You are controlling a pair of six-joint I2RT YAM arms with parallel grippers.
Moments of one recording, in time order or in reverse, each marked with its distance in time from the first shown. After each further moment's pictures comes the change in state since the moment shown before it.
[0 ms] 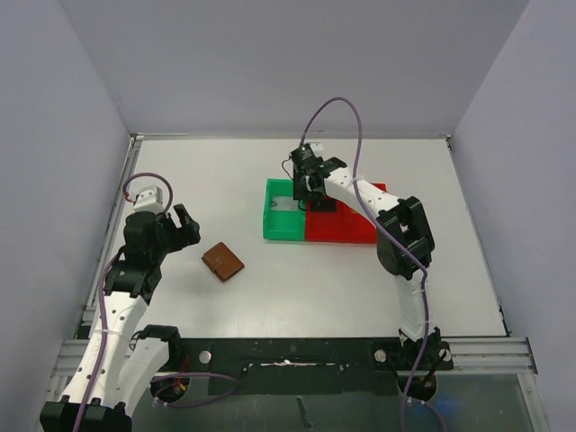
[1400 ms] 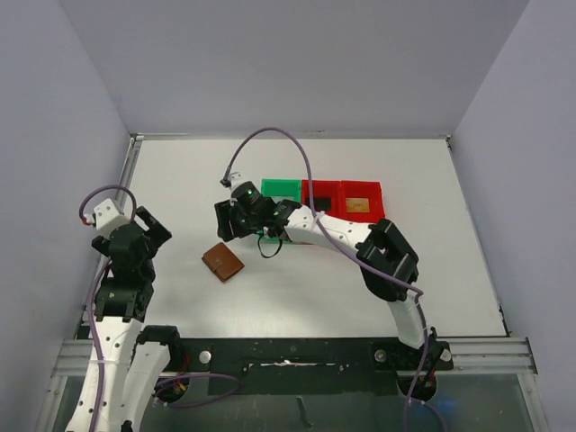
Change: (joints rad) left arm 0.047 -0.157 0.000 -0.059 -0.408 -0.114; right arm 0.356 -0.067 -0.112 0.399 -0.259 -0.036
